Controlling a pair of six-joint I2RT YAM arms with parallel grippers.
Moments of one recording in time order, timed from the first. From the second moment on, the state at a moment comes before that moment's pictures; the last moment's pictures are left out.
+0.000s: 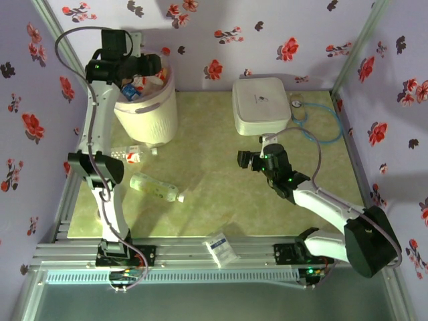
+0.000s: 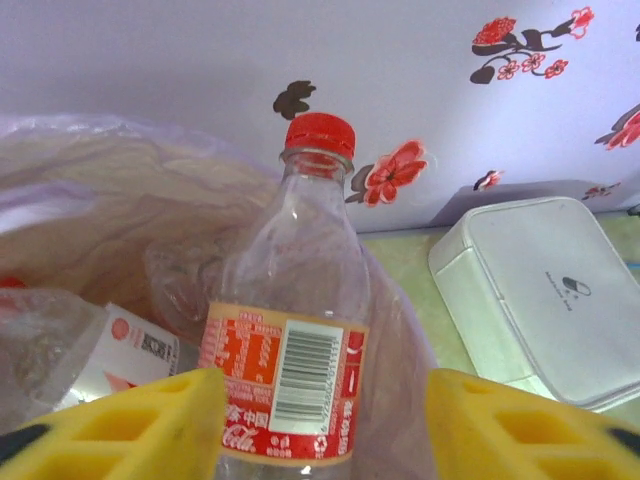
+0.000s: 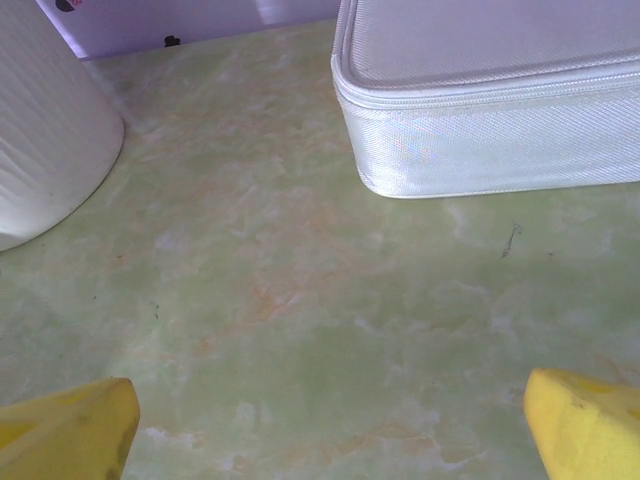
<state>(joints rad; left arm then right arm) -0.14 2.09 2.50 -0.97 0.26 -0.16 0.55 1.19 0.59 0.09 0.14 0.38</state>
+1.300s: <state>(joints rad) -0.09 1.86 2.16 -0.85 0.27 -0.14 0.55 1.25 0.59 0.14 0.05 0.40</state>
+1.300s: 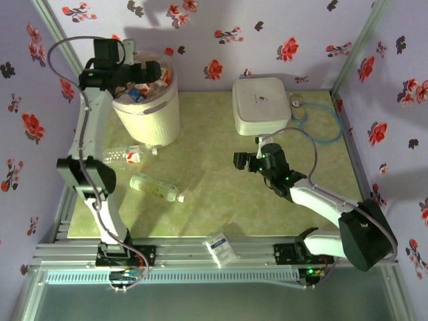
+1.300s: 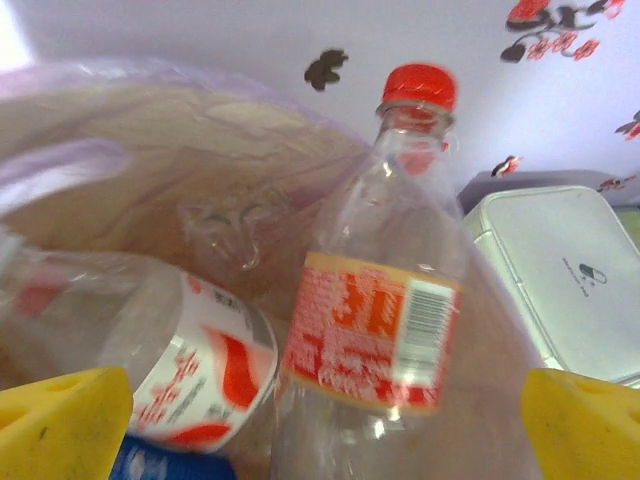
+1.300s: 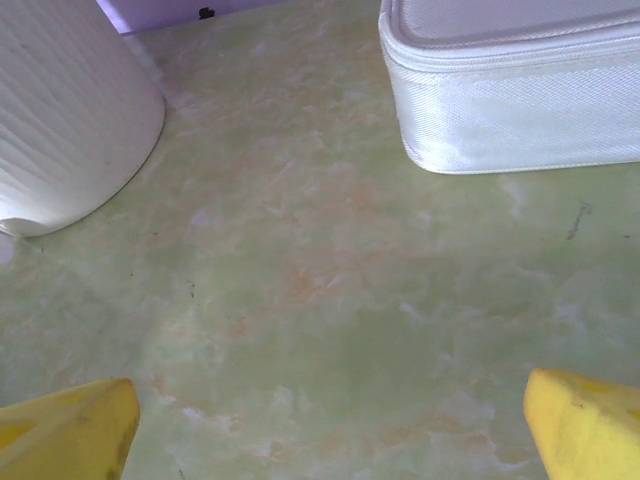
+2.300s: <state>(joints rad) -0.44 0.85 0.65 -0.73 0.08 -1.13 0.55 1.56 0.74 0.26 0.02 0.43</state>
